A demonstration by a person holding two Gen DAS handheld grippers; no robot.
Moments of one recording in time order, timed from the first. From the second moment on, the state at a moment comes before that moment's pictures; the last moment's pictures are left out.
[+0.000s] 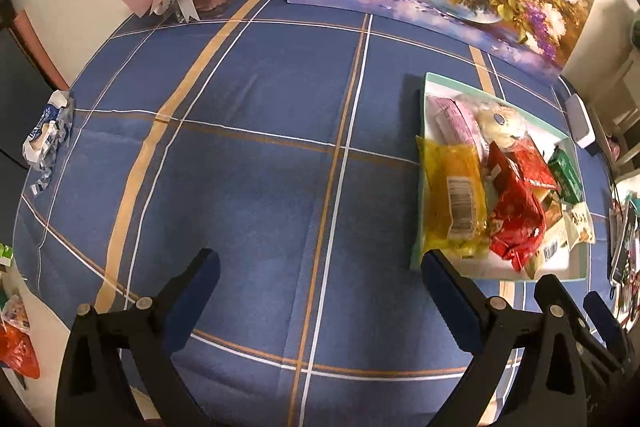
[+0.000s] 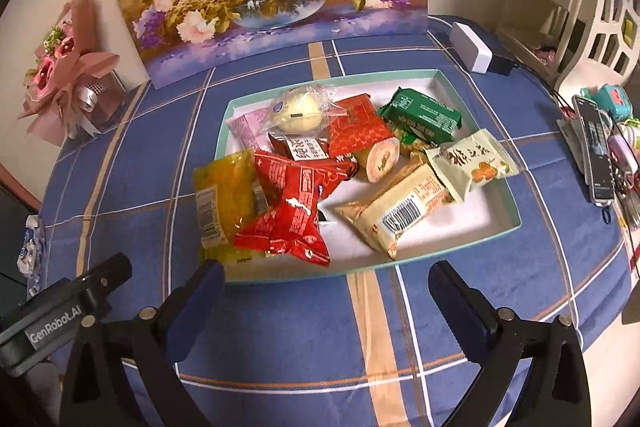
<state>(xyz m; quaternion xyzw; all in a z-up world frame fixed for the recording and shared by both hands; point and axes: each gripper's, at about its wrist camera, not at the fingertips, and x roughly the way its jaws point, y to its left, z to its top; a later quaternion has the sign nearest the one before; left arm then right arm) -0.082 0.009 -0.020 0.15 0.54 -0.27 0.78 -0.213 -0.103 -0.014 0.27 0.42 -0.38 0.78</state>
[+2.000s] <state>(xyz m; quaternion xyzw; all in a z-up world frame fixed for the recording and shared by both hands) -0.081 0.006 -0.032 0.17 0.56 -0.25 0.77 -0.213 -0.105 -0.029 0.26 0.44 -0.38 0.77</state>
